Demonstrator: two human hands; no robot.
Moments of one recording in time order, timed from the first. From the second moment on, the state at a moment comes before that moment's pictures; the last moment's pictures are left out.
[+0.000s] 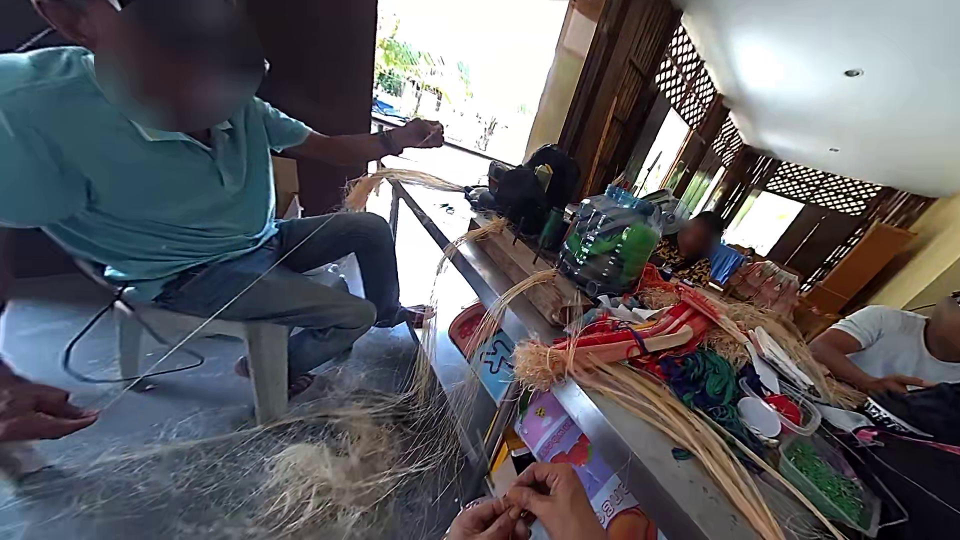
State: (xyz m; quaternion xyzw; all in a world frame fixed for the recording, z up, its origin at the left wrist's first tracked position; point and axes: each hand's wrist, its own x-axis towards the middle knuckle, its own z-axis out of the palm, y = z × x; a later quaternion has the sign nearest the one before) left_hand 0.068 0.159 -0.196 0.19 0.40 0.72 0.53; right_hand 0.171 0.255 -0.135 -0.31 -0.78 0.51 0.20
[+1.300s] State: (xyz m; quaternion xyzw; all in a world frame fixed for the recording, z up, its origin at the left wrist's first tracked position) left_hand 0.055 0.153 -0.193 0.14 0.38 0.71 0.58; right_hand 0.165 0.268 -0.142 -0.32 -0.61 0.69 0.21
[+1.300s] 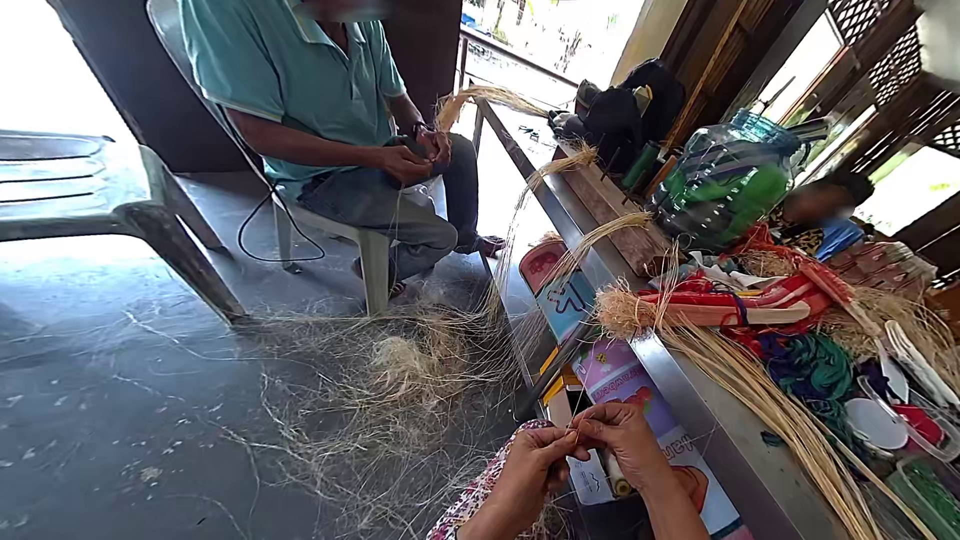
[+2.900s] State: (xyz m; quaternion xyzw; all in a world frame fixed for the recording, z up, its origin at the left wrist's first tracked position) left_hand 0.061 0.152 -0.193 0.18 0.31 0.73 0.59; right_hand 0.167 0.267 -0.139 -0.21 -0.72 0.60 0.29
